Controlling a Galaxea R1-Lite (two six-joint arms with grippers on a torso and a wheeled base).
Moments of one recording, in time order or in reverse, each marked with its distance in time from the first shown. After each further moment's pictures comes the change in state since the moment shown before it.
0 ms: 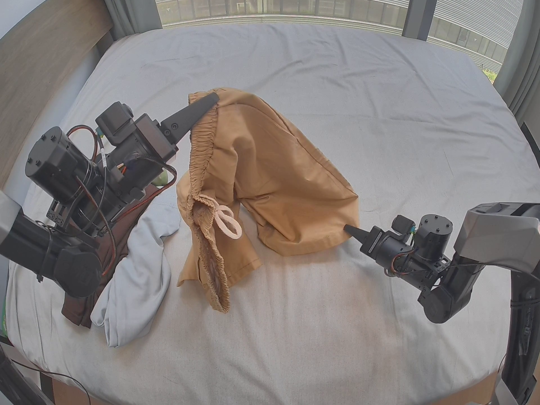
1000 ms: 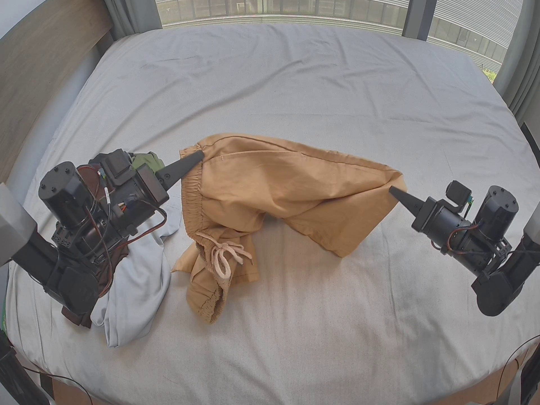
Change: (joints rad) left arm 0.100 0.064 0.155 0.001 -0.035 0.009; right arm -0.085 -0.393 0.208 0.014 0.062 -0.194
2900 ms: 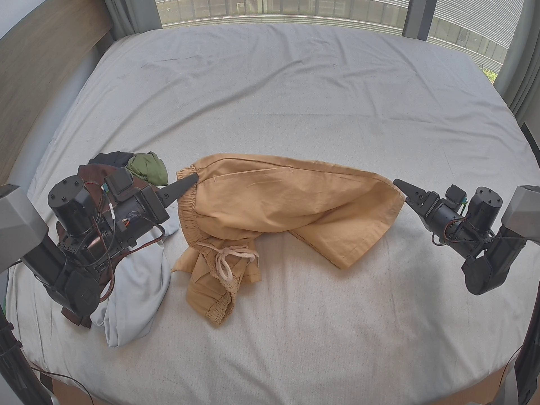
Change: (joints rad) left arm 0.059 0.074 0.031 -0.005 -0.031 0.111; right arm -0.188 0.236 -0.190 -0.004 0.088 0.221
